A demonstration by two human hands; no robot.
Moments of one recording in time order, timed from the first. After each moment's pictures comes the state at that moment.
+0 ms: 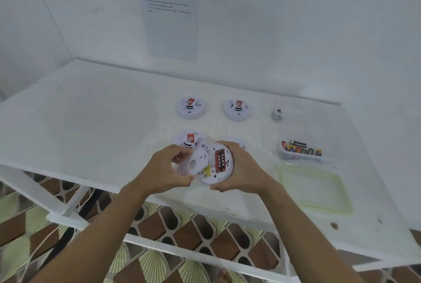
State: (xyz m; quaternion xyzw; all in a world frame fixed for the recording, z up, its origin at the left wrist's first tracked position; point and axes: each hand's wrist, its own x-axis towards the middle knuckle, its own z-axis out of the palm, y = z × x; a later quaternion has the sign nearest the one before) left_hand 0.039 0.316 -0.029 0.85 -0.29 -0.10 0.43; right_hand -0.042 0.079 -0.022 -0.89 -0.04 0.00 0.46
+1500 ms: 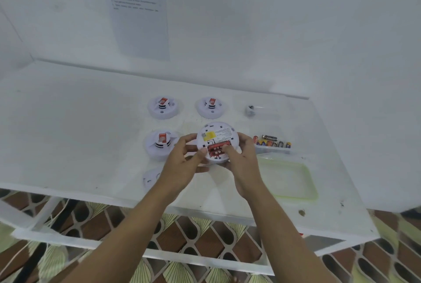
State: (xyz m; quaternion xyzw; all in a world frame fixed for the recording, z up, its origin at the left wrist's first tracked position) left_hand -0.016 0.208 -0.003 0.66 -0.12 -0.20 0.71; right_hand -0.072 0.066 -0.005 -0.60 0.23 -0.18 0.74
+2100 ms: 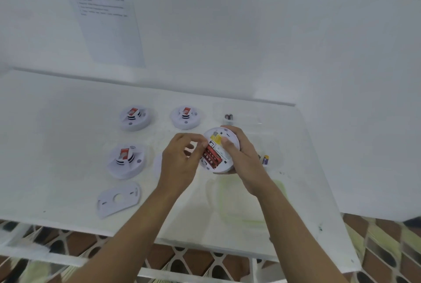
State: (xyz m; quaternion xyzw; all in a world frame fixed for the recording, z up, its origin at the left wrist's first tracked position) left_hand -0.007 0.103 0.004 0.79 -0.21 0.06 0.58; right_hand -0.076 -0.045 0.025 -0.70 0.13 -0.10 0.70
